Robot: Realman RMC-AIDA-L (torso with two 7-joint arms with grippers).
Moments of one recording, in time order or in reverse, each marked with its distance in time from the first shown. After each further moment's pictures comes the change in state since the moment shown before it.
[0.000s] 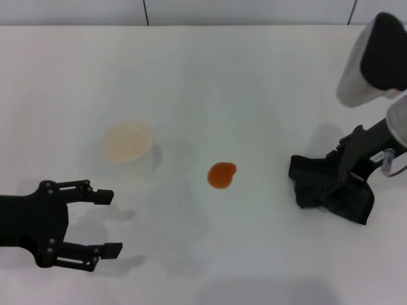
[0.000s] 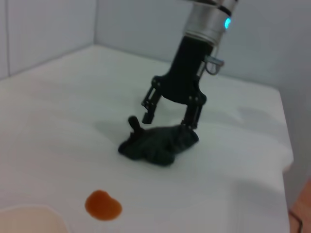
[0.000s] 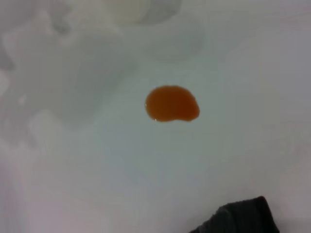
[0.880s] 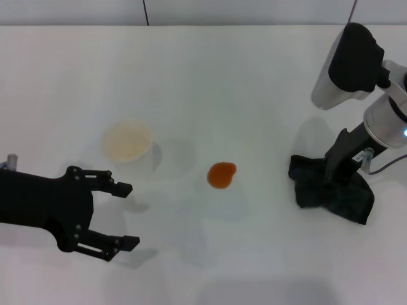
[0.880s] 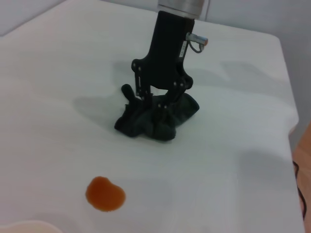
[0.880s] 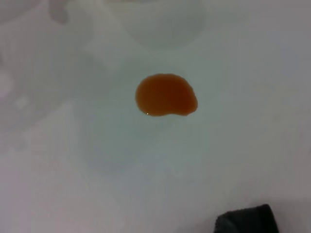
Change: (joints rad) left arm -0.083 -0.046 0.076 0.173 0.150 -0.005 -0.135; right arm 0.115 0.002 -0.028 0.225 -0.009 0.092 -0.009
